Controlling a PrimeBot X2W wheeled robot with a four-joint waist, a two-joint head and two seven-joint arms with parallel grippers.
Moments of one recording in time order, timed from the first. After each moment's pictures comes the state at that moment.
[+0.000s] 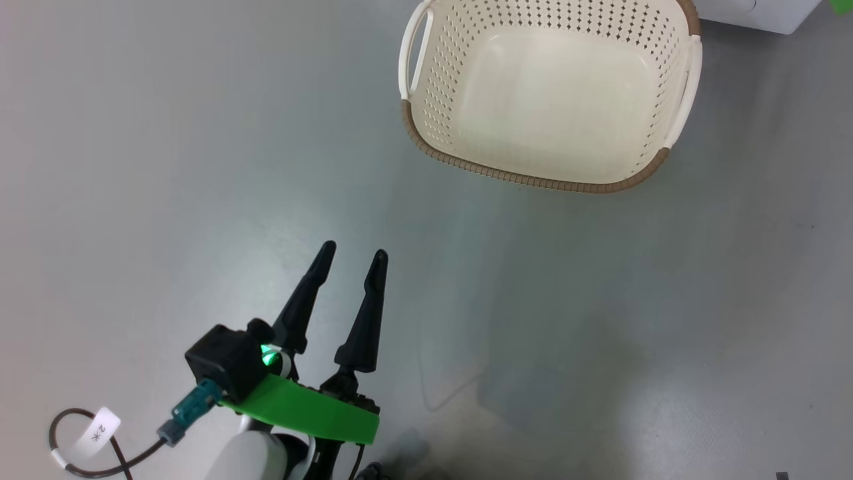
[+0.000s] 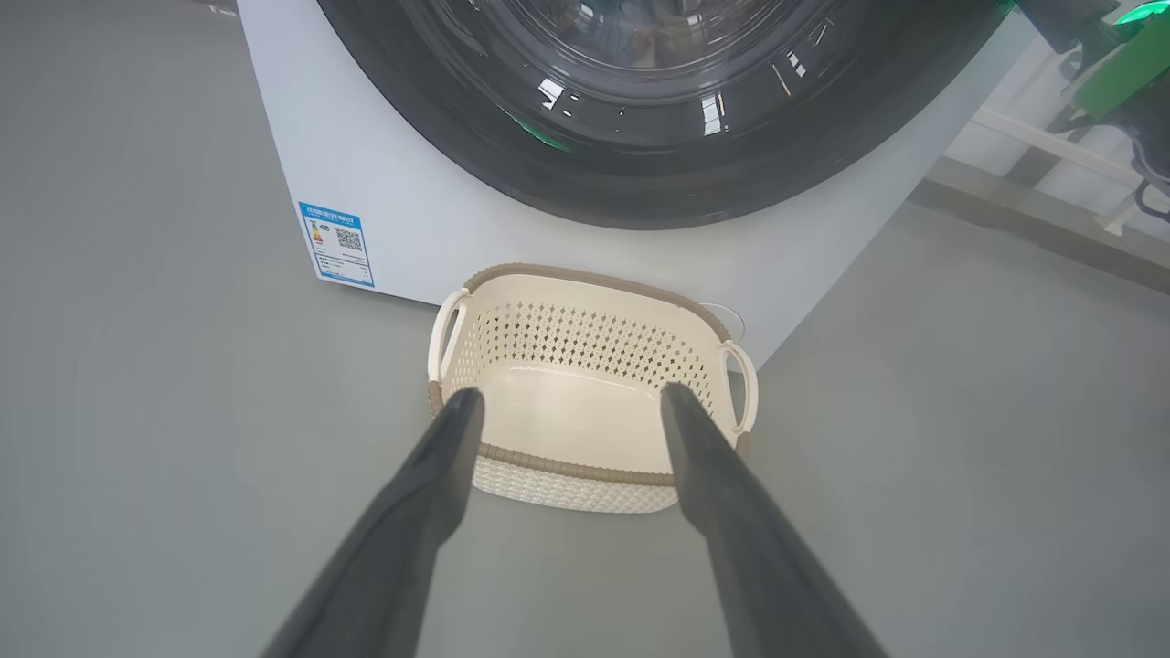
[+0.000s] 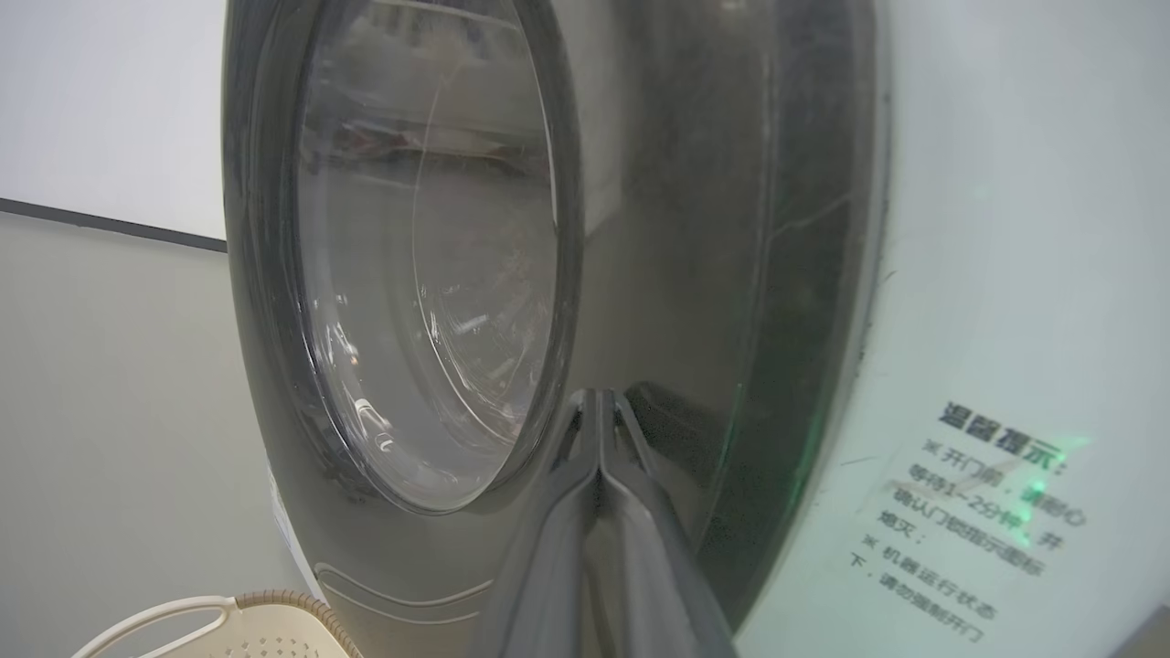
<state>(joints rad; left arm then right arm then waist) -0.25 0.03 -0.38 0.03 -0.48 -0.12 -0.26 -1.25 -0.56 0.41 0.52 0.19 0.14 -0.26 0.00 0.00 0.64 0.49</state>
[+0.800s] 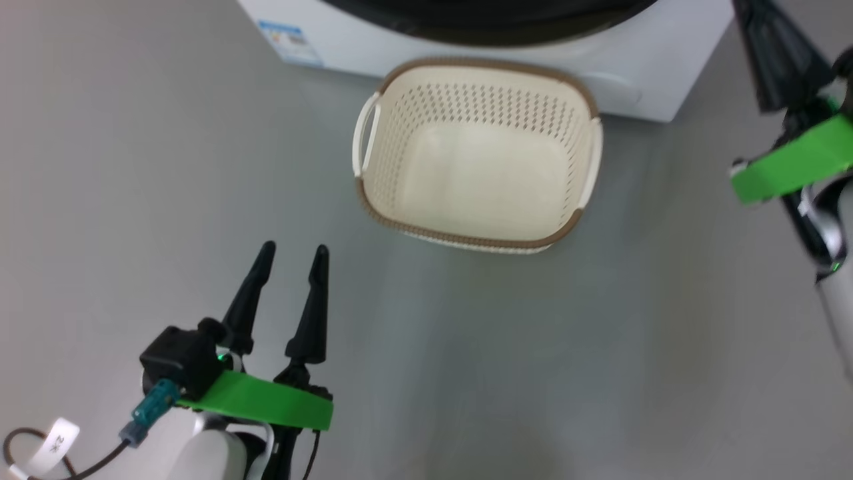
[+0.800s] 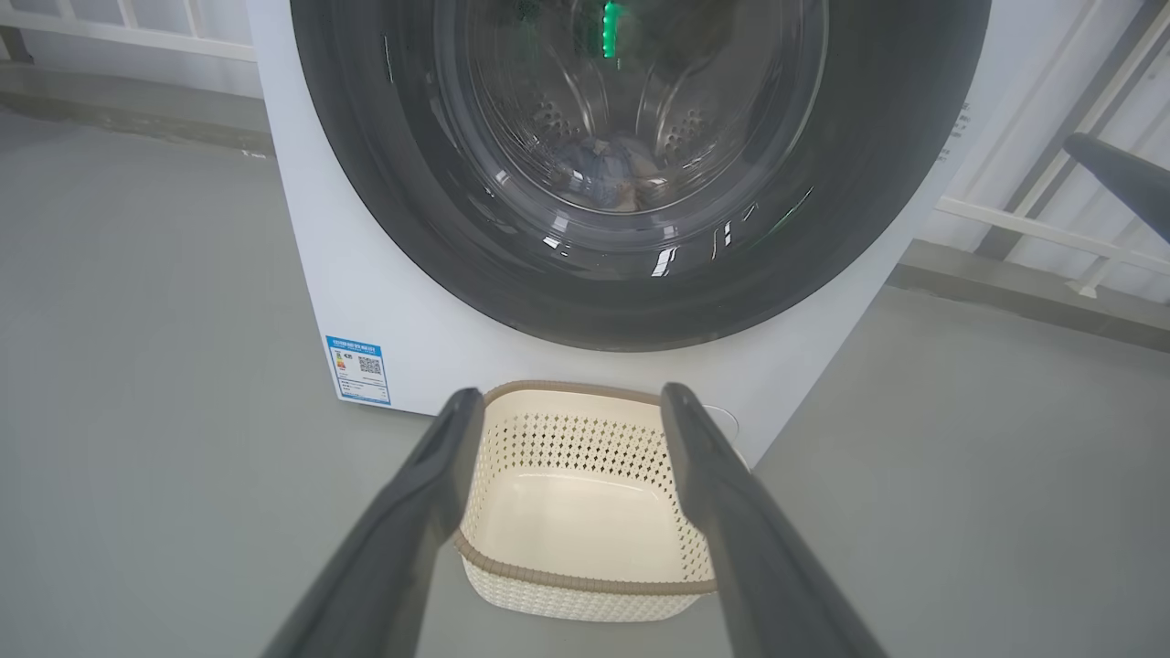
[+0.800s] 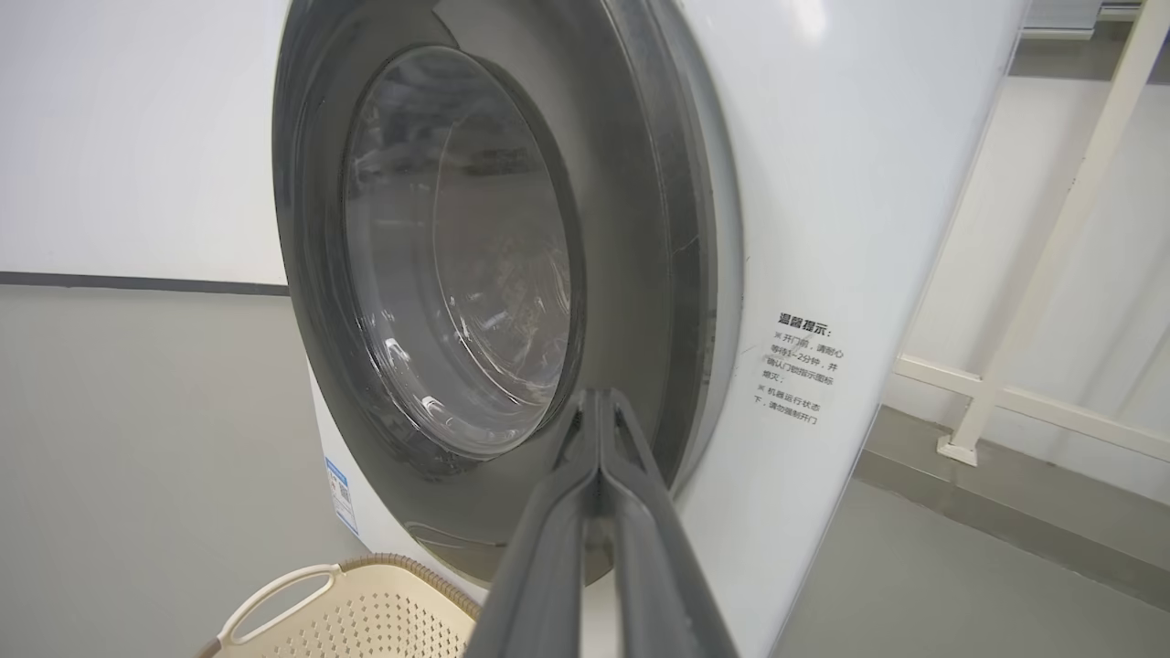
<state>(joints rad) -0.24 0.03 -0.26 0.08 -0.40 -0.12 -0.26 -0.81 -0.46 0.24 0.33 0.24 0.14 -0.26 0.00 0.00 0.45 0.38</state>
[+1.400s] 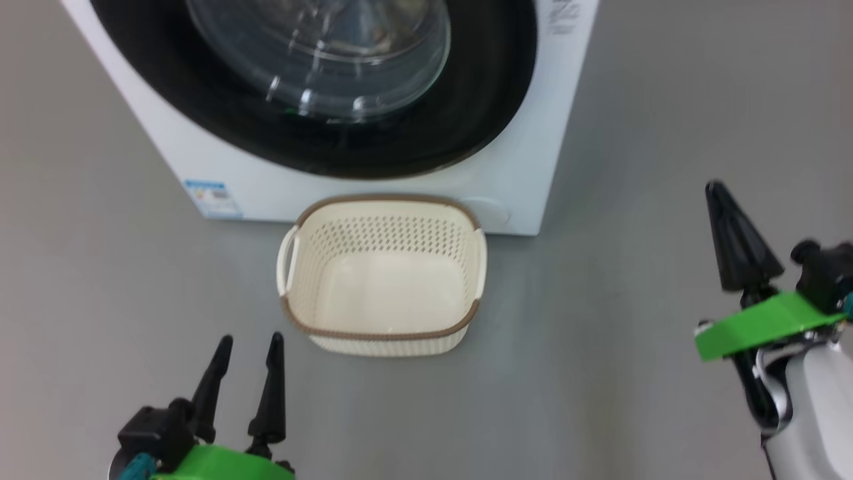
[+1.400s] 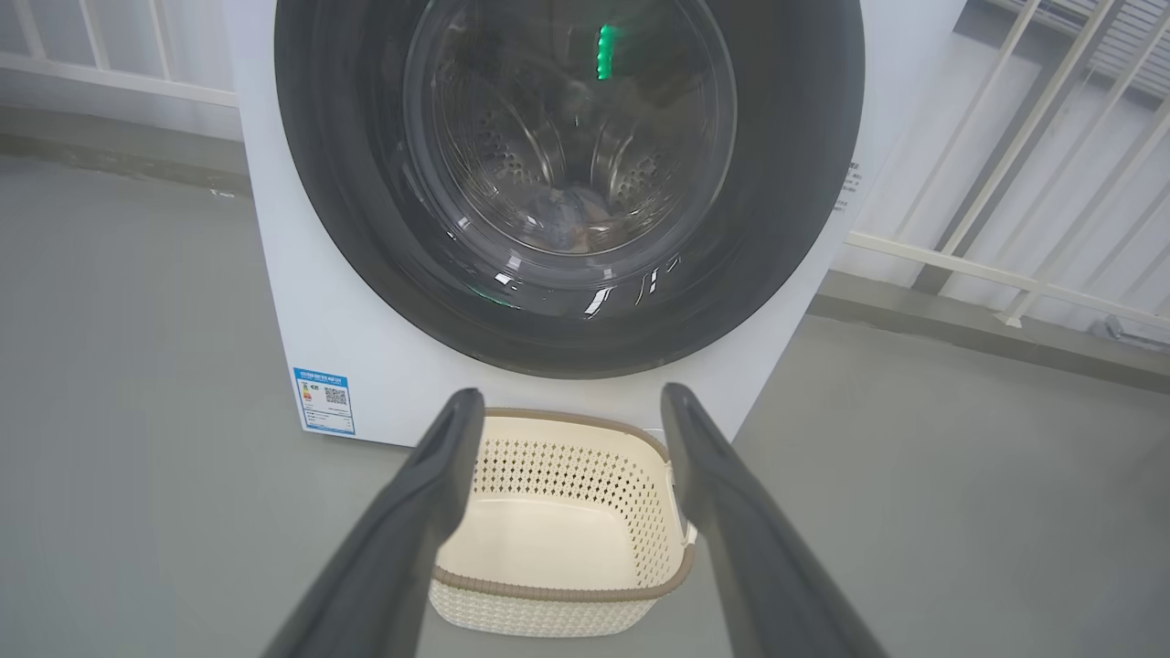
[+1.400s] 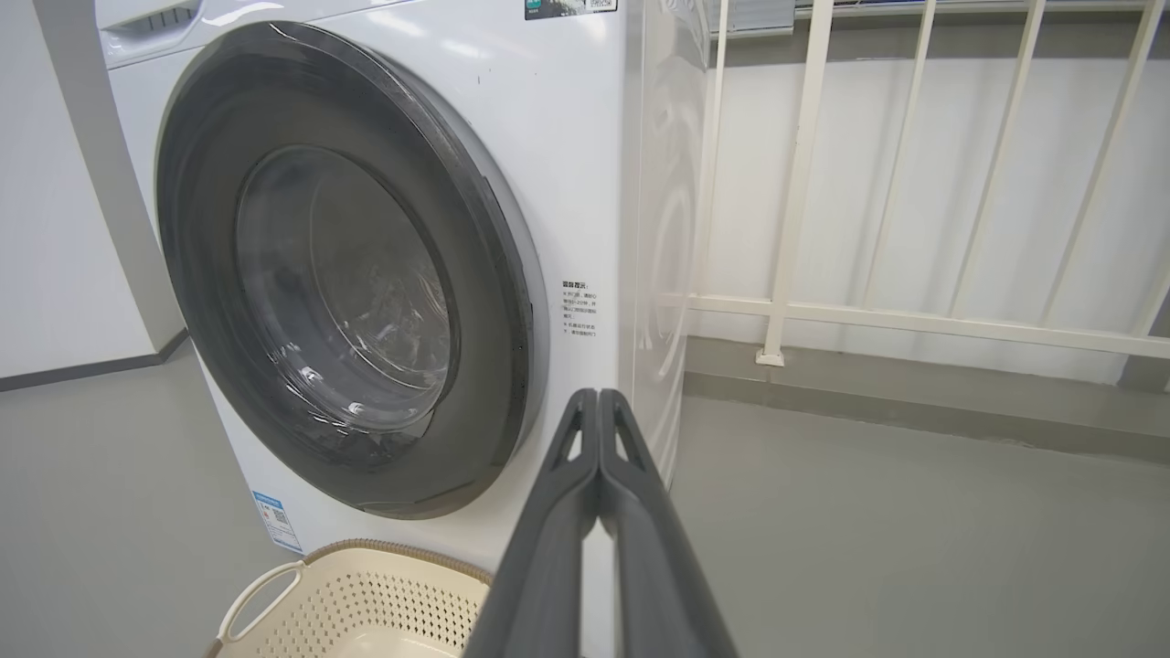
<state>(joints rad) -0.07 0.03 -0.14 0.13 -0.35 -0.13 -0.26 -0.38 -0.24 0.00 0.25 0.24 0.14 -0.26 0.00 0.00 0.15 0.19</state>
